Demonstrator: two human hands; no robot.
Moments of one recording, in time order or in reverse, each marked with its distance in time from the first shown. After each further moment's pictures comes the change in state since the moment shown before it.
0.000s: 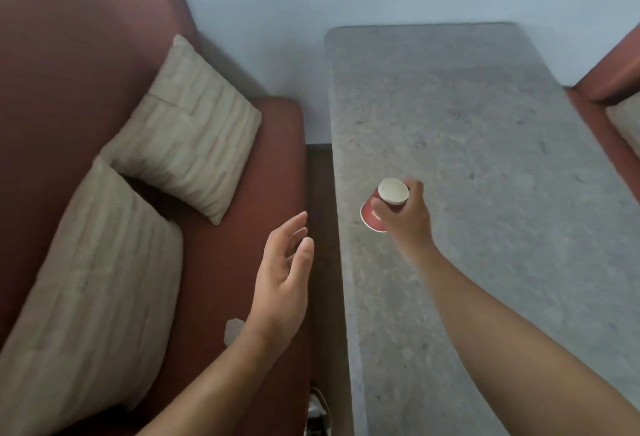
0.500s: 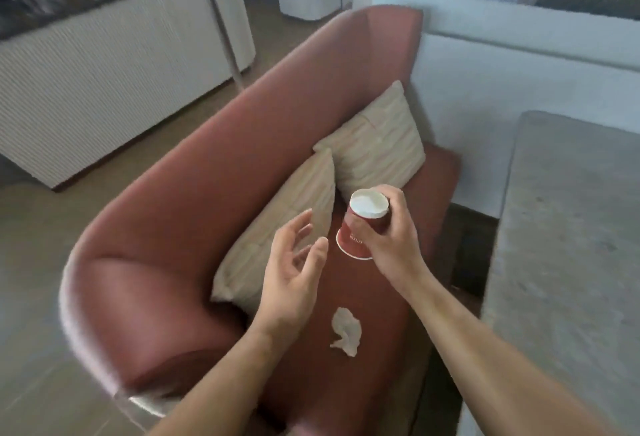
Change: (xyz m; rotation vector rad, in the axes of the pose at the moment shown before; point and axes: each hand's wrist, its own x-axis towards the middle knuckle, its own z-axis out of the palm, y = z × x) left_hand -0.141 0.074 -0.229 0.060 0.522 0.088; right_hand -0.236 -0.240 0.148 0.329 -0.664 -0.505
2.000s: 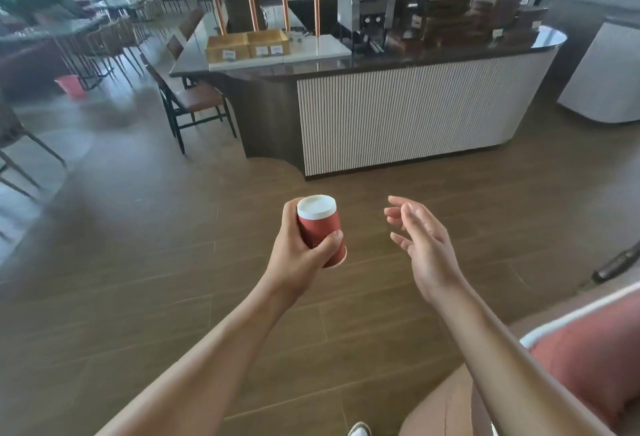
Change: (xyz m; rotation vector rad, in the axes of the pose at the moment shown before) left_hand -0.005 -0.038 -0.707 0.063 0.632 0.032; right_hand -0.029 -0.236 0.681 0.345 -0.684 0.015
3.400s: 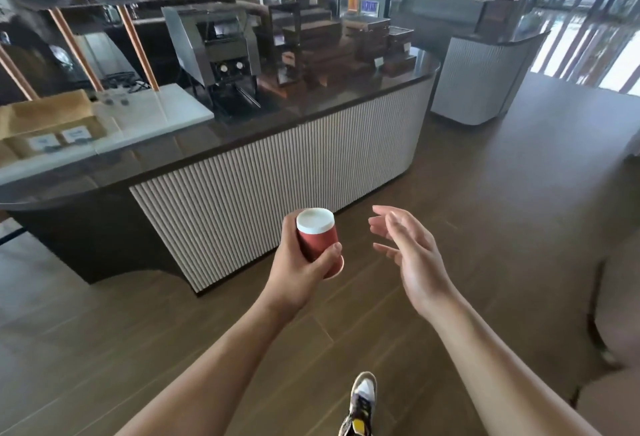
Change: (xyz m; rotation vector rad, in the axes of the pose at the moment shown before) left_hand 0.756 -0.095 0.253 -0.043 -0.430 0.082; right_hand 0.699 0.039 -0.134 -0.036 0.372 -0.046
